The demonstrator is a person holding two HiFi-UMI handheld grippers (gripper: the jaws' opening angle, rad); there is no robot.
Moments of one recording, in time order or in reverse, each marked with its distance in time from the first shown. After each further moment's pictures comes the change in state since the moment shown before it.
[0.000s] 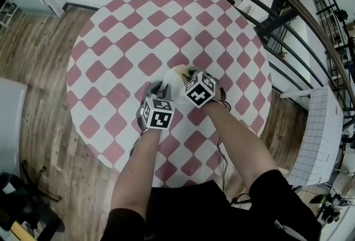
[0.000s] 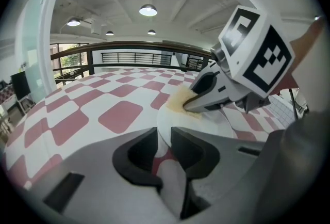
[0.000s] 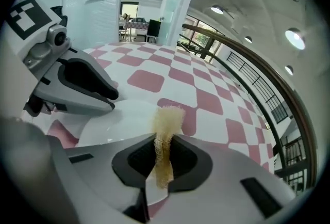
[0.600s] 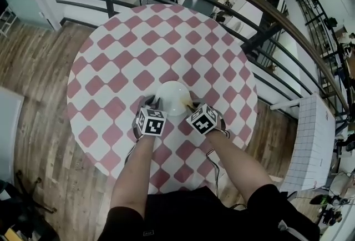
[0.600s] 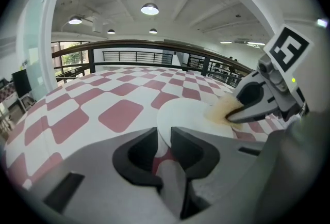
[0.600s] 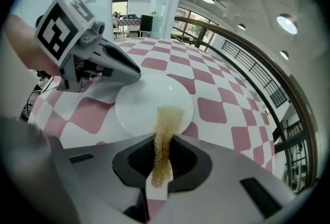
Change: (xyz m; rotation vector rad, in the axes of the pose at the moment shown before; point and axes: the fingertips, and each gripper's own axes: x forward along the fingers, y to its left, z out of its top) left arm 0.001 -0.002 -0.004 -0.016 0.013 0.003; right arm -0.053 0.034 -0.077 0.107 0.071 0.014
